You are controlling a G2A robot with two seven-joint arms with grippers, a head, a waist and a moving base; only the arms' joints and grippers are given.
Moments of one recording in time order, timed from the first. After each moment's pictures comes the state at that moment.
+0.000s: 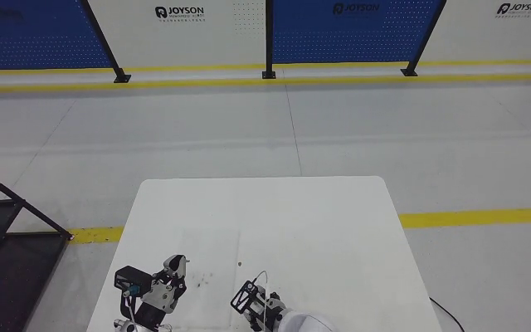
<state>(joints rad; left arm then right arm) 2.35 -1.17 -1.62 -2.06 1.17 -0.22 0.29 -1.64 -1.27 0.67 -1.79 -1.50 0.01 0.72</state>
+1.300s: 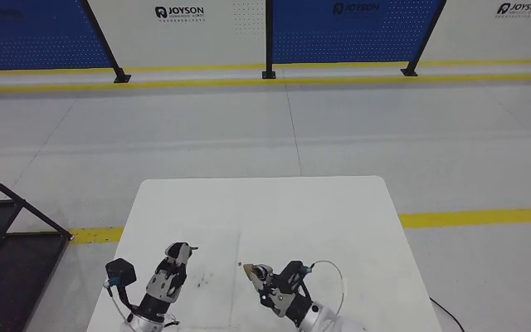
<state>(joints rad) 2.25 -1.18 -1.56 -2.01 0.74 -0.45 0.32 -1.83 -1.22 0.94 -1.83 -1.09 -0.33 -0.08</state>
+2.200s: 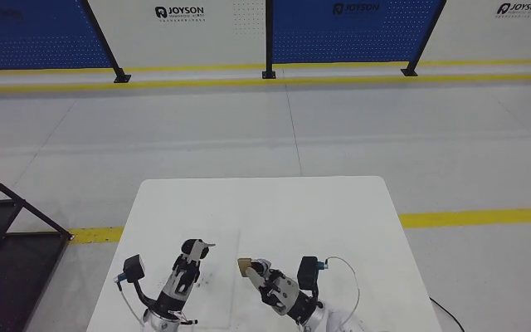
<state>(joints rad) 2.17 -1.19 -1.43 -1.96 0.51 -0.61 0.33 -1.77 -1.23 0.89 -1.74 -0.86 -0.56 -0.28</state>
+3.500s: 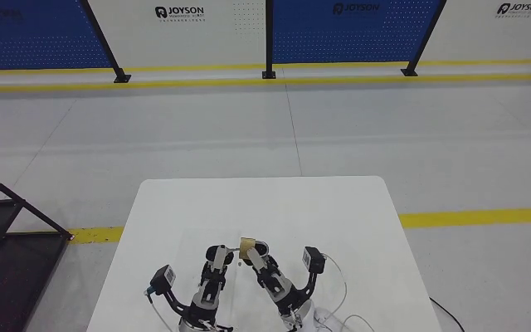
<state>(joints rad) 2.07 -1.25 -1.18 -1.85 0.56 -0.72 0.57 -1.61 -1.33 0.74 -1.52 -0.52 -0.78 -0.48</state>
